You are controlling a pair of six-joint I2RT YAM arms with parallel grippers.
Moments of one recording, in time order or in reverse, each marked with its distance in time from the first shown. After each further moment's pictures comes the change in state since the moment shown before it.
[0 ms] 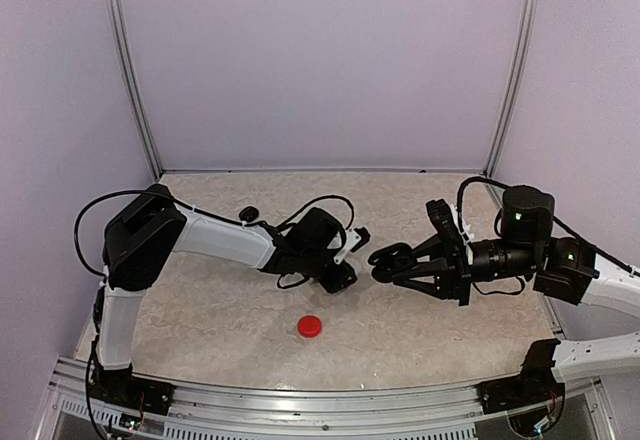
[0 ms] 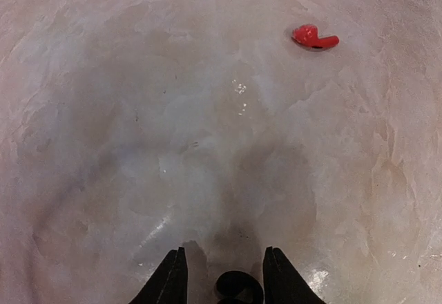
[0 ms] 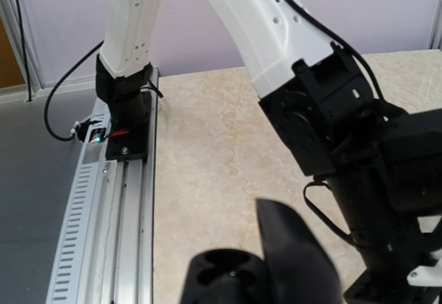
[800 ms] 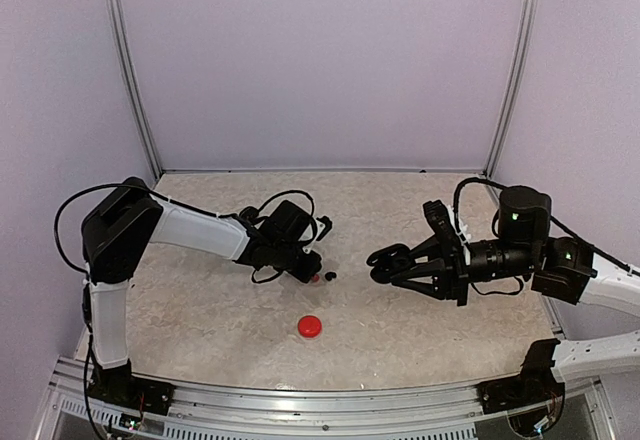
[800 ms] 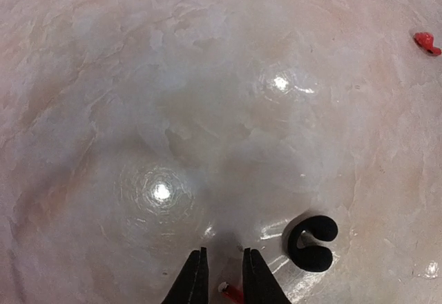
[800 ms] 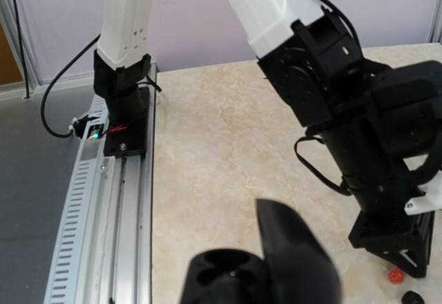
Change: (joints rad) left arm 0.105 -0.102 -0.138 -0.041 -0.094 -0.145; right arm 0.000 0.011 0.000 -0.001 0.003 -0.002
